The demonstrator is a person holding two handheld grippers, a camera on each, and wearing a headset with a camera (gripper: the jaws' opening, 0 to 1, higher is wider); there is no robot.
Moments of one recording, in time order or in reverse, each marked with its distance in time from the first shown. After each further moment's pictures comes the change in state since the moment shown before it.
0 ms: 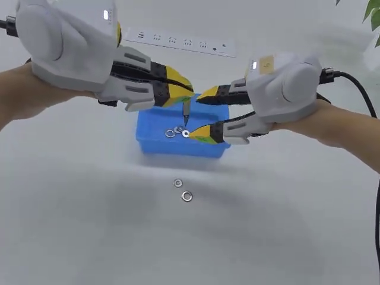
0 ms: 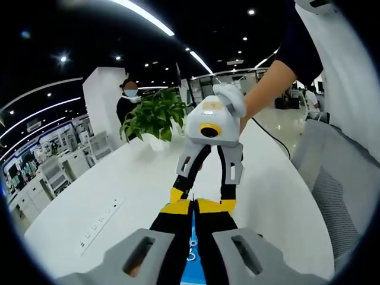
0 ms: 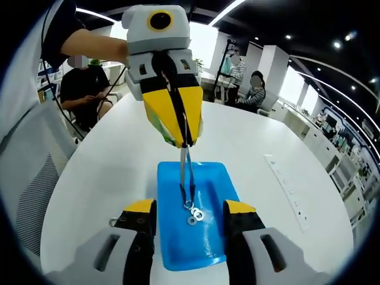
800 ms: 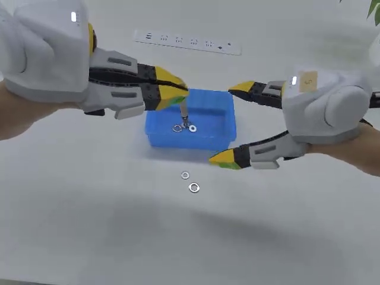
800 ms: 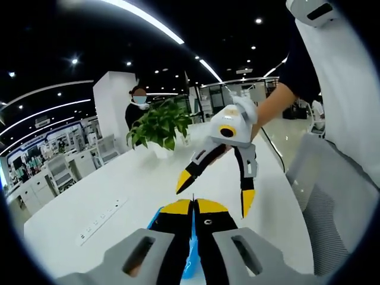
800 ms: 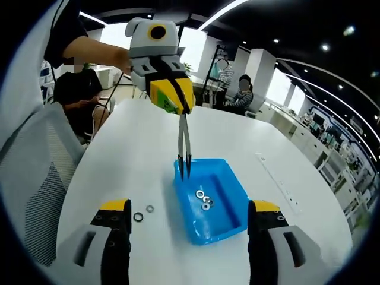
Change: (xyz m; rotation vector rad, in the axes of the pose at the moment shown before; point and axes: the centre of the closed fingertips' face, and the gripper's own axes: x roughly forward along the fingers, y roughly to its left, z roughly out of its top) left arm -0.027 -0.028 0.023 -0.045 -0.061 0.064; right arm -0.048 0.039 -0.009 0.036 -0.010 -0.096
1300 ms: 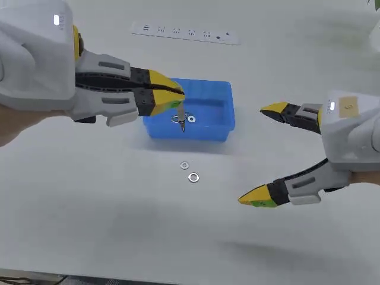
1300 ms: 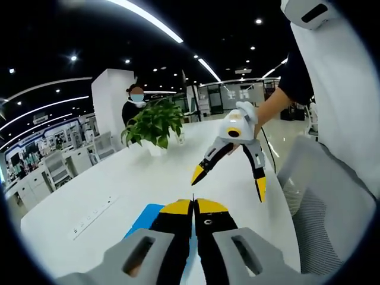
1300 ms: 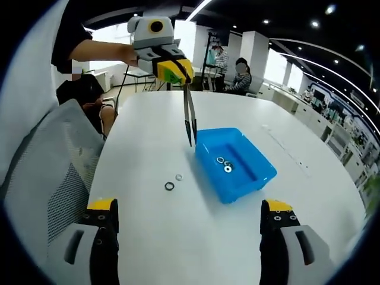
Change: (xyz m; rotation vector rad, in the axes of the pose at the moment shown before) left arm -0.001 -0.030 -0.002 -0.024 0.012 -0.026; right arm -0.039 0.044 -0.044 0.140 0.060 0.052
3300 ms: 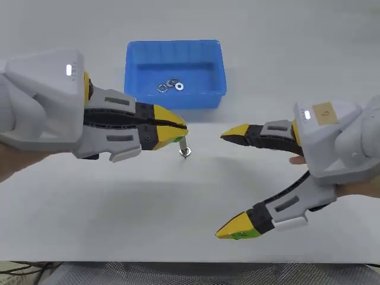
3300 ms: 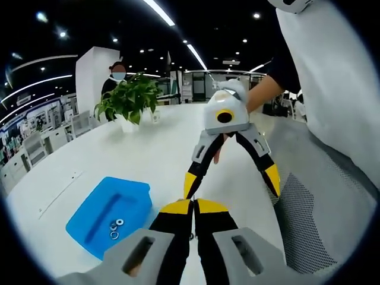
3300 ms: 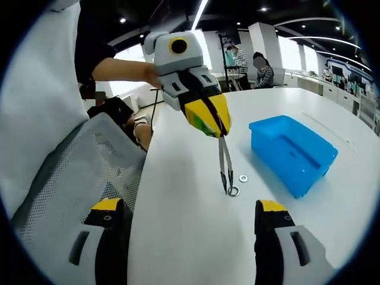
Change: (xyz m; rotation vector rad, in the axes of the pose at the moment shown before) left arm 0.031 -0.056 -0.054 -0.070 0.110 -0.173; right arm 0.038 0.081 0.004 0.156 -0.095 0.286
